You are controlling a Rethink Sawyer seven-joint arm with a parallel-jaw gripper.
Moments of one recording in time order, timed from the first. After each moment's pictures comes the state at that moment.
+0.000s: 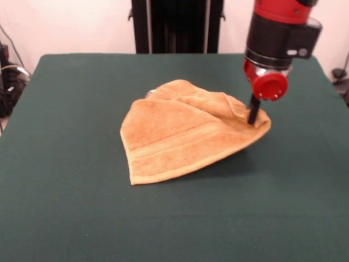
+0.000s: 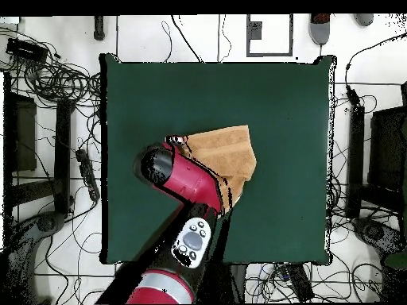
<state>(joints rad) 0.30 -0.36 -0.39 1.60 0.70 0.35 2.84</state>
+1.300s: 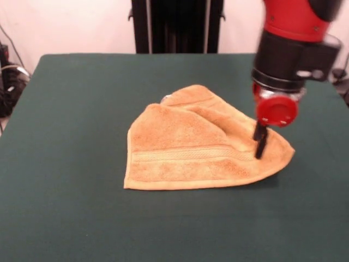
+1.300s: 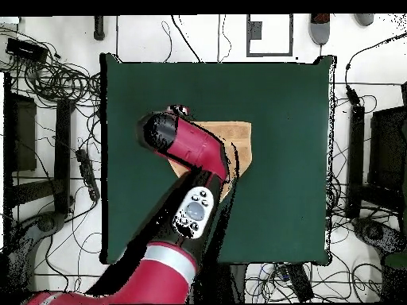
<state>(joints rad) 0.24 -0.28 -0.45 1.35 0.71 0.49 3.00</state>
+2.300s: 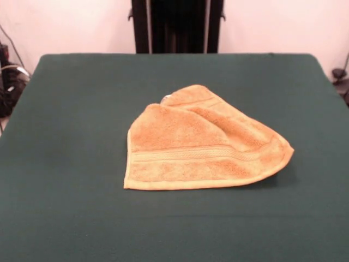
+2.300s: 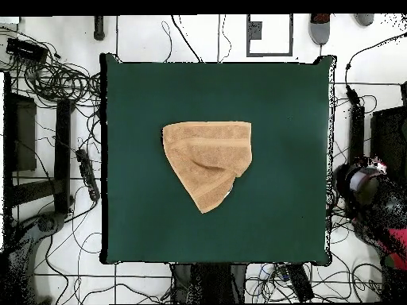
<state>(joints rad) -0.62 -0.64 -0.20 1.59 0.14 0.34 2.84</state>
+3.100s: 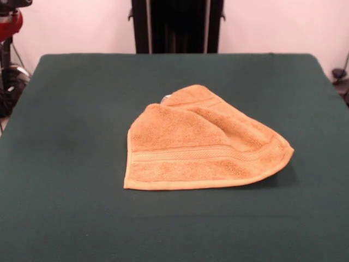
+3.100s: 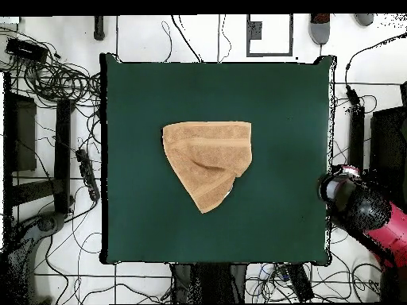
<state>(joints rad) -0.65 -0.63 -0.10 1.64 -0.05 0.33 2.83</state>
